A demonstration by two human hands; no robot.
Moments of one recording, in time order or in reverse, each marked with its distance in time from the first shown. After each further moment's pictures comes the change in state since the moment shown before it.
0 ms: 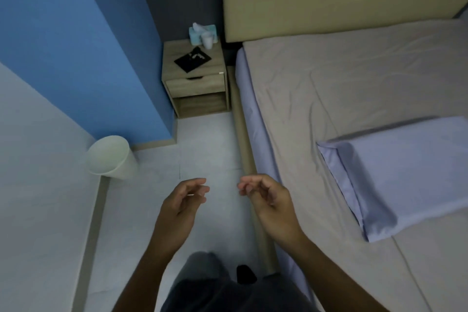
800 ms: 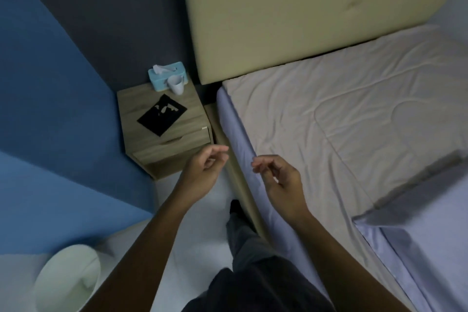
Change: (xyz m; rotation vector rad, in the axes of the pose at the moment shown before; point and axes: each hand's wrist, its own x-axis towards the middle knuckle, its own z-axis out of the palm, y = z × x) left_hand 0.585 0.120 -0.010 0.096 -0.374 0.104; right_hand 0.506 0.016 0.052 -0.147 0.308 -0.113
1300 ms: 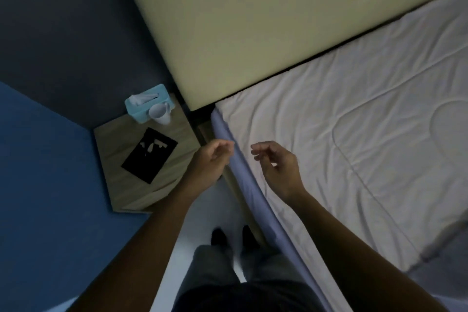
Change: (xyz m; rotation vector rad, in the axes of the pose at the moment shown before) left_hand 0.306 0.029 0.004 0.061 -0.113 -0.117; right_hand 0.290 0.095 0.020 -0.138 0.037 0.091
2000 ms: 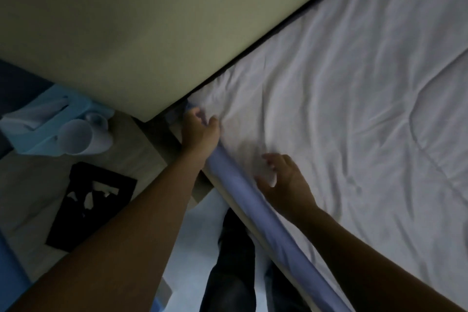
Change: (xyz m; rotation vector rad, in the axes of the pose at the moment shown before) left_hand 0.397 -0.164 0.037 0.183 0.161 -0.312; right_hand 0.156 0.268 0.116 -0.559 -0.125 0.397
